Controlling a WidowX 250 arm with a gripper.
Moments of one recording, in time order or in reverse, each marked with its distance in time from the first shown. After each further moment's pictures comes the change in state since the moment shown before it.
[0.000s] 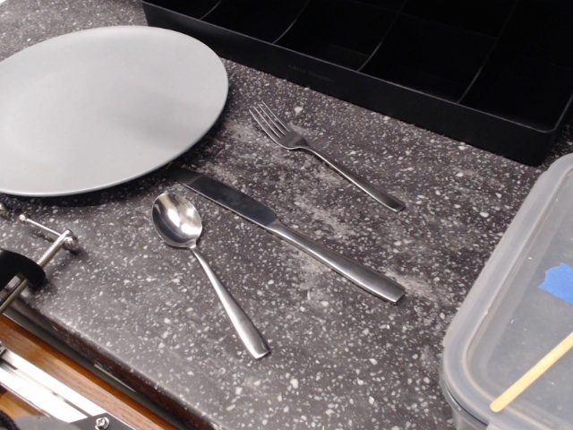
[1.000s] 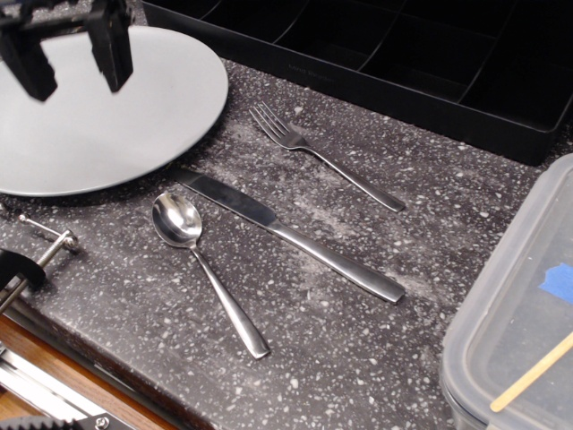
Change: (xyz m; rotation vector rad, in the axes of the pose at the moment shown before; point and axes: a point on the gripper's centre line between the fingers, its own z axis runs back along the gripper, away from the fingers) arm -0.082 -0.014 -0.045 -0.159 0.076 0.510
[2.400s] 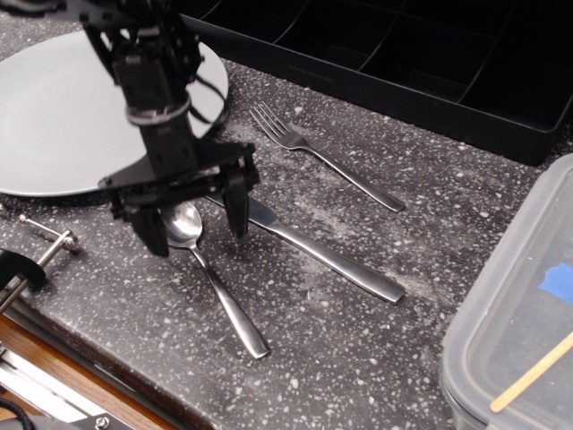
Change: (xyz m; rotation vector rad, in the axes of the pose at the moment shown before) arm -0.044 -0.056 -0.101 0.041 -0.048 0.283
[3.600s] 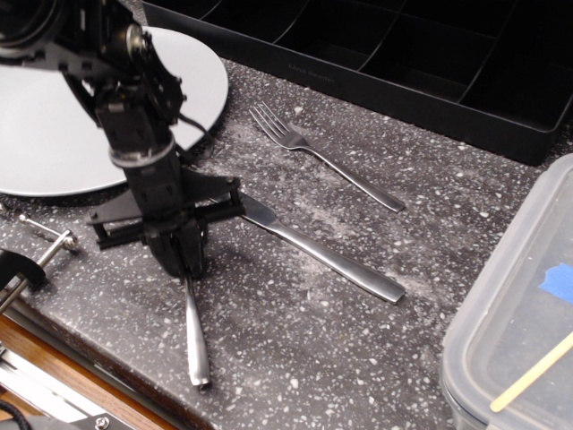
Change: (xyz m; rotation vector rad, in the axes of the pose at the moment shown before) arm 0.000 0.014 -0.007 -0.011 -0.024 0.000
